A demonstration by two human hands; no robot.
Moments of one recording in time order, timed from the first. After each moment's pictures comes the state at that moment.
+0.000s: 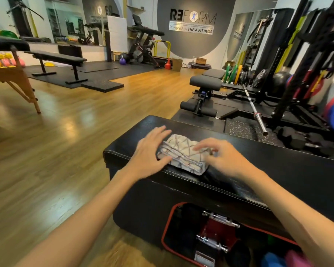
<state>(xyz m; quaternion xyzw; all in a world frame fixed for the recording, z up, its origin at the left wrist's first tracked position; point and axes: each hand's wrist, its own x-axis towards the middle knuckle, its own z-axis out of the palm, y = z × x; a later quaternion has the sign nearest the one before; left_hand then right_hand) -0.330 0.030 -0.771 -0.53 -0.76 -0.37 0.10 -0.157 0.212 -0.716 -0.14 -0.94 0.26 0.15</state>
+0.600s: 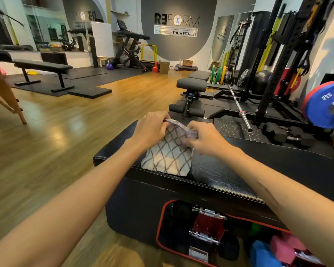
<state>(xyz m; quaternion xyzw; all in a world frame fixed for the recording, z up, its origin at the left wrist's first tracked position) -0.315 0.079 -0.675 -0.50 -0.78 -0.34 0.17 -0.167 0.206 -0.669 -0.17 -0.95 0.21 0.18</state>
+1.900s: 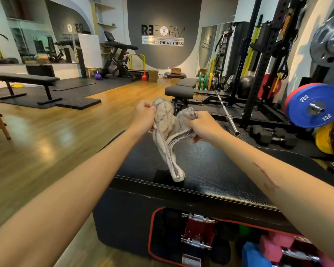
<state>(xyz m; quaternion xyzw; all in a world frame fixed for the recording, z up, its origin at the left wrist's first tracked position) -0.304 0.118 -0.625 -0.31 -0.70 -0.64 -0.08 -0.163 0.238 -0.626 -0.28 -0.83 0.43 0.25</state>
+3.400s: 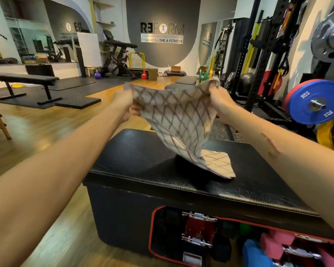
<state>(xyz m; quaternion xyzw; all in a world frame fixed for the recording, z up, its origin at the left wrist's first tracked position) -0.343 0.105 -0.588 -0.22 -0.63 -0.72 -0.19 -0.157 0.276 -0.573 -0.33 -0.75 0.46 0.34</state>
